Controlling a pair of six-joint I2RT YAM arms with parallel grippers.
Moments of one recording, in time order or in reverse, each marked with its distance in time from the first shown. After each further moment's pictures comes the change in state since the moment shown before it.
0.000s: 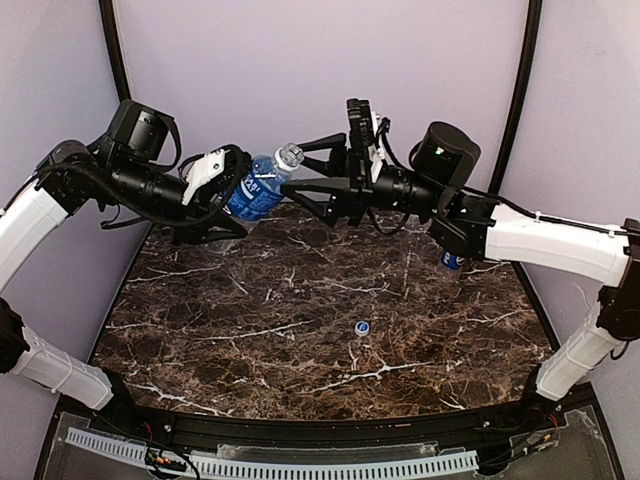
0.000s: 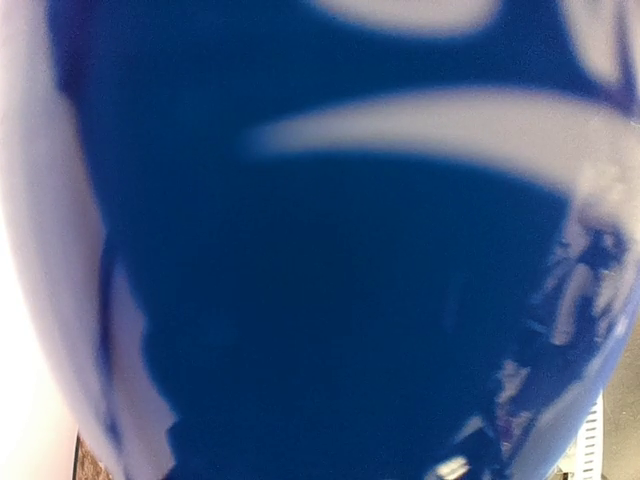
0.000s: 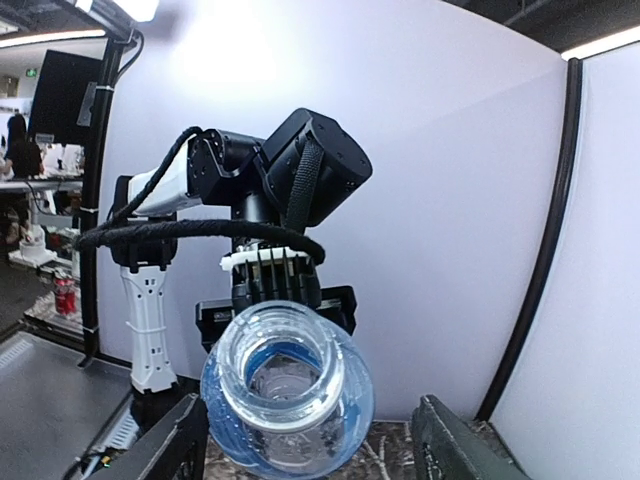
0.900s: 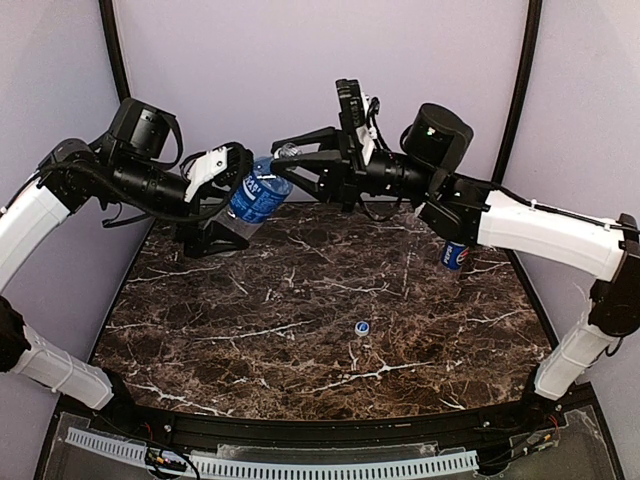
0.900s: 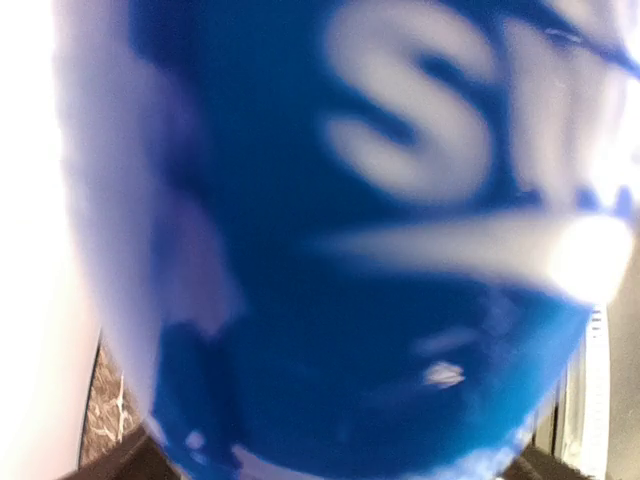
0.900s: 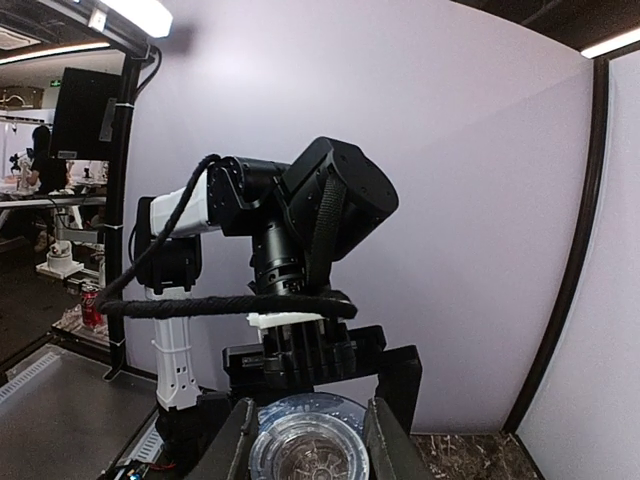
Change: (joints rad) left arm 0.005 0.012 0.015 -0.006 -0.023 0.002; right arm 0.004 0.077 0.136 -0.031 -0.096 0.079
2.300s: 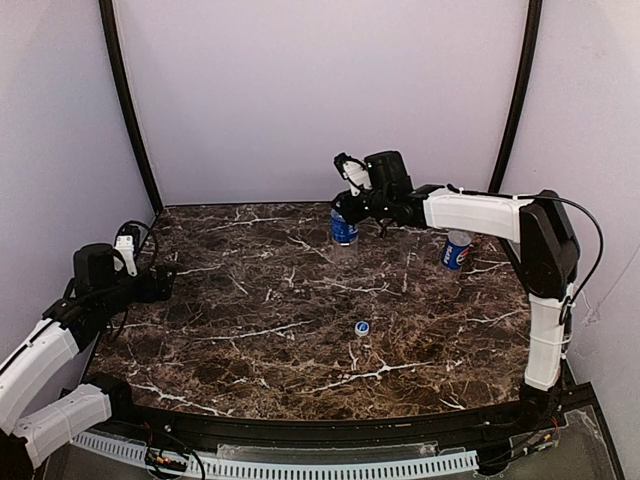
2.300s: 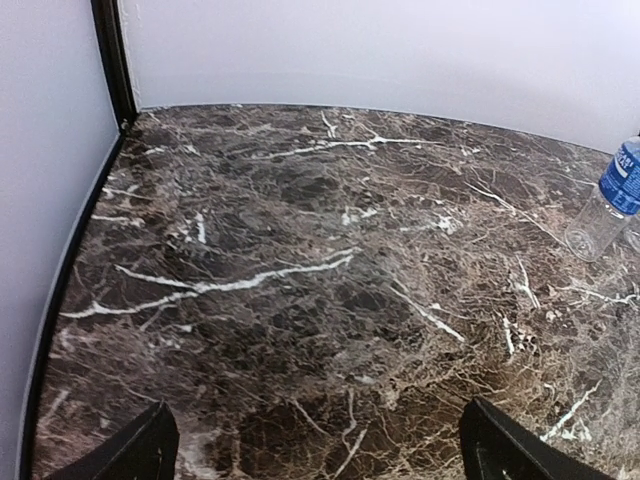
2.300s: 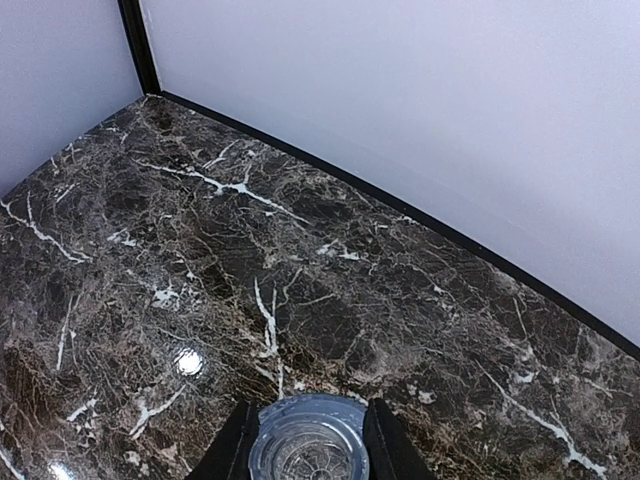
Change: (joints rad) left arm 0.585 -0.629 -1.182 0.765 -0.398 -0.755; right arm -0.302 0.414 0.158 -0.531 0.705 -0.048
